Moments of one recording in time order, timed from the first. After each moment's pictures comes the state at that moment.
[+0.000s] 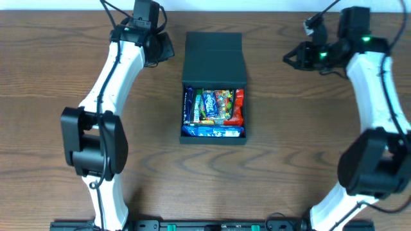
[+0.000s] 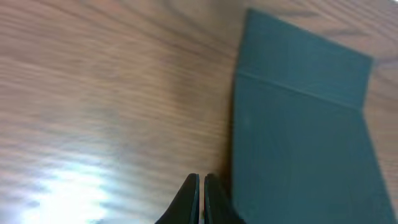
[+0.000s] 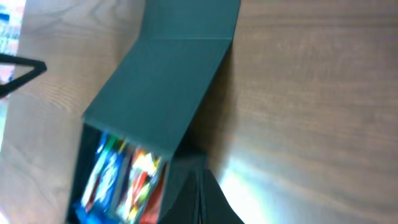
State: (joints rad) left arm -0.19 2.09 1.81 -0.78 0.10 -0.48; right arm -0.10 1.94 1.66 -0.83 -0.65 0.01
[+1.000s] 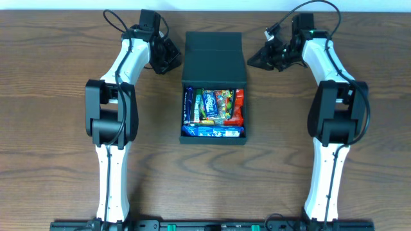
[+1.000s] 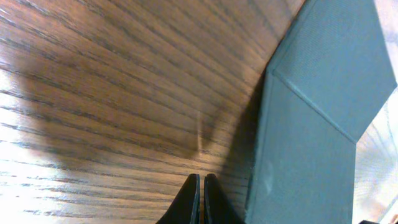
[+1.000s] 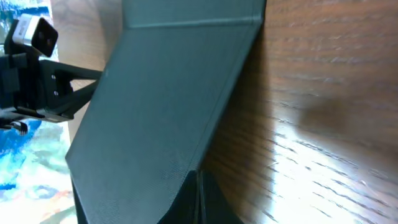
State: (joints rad) left arm -0.14 2.45 2.01 -0.76 0.45 -0.77; right arm 0.00 2.49 2.04 -0.87 -0.86 0.16
